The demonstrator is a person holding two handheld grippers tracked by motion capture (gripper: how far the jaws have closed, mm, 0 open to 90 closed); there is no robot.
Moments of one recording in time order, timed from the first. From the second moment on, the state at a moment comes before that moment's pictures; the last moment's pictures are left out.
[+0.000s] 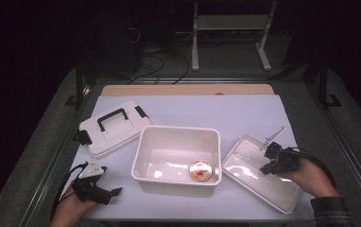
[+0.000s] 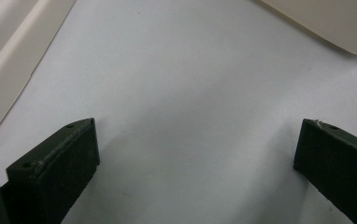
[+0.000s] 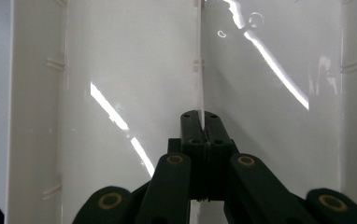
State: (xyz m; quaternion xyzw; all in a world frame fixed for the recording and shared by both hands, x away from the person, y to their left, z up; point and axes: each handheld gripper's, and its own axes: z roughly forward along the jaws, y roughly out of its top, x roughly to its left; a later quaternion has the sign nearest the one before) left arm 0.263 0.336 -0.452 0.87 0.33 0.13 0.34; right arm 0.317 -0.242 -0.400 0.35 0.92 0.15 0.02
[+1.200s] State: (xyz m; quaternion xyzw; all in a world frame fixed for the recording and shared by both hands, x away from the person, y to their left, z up) left arm 0.263 0.336 -0.452 0.87 0.33 0.13 0.34; right arm 0.328 -0.212 -0.281 0.27 0.94 0.21 0.03
